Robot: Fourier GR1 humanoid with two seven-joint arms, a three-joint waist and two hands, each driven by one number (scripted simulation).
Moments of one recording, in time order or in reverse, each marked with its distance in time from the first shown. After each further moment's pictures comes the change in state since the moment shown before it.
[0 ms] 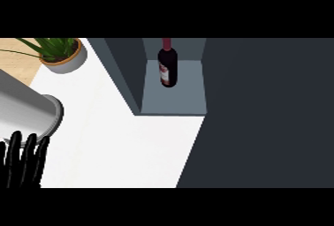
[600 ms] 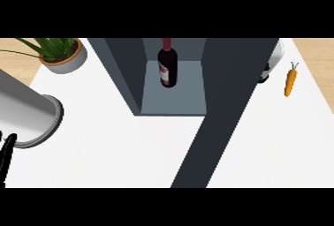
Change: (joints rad) left arm 0.096 0.084 0.222 0.026 0.117 -0.178 0.021; right arm -0.048 -0.047 0.199 -0.019 0.164 -0.251 -0.012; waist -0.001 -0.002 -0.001
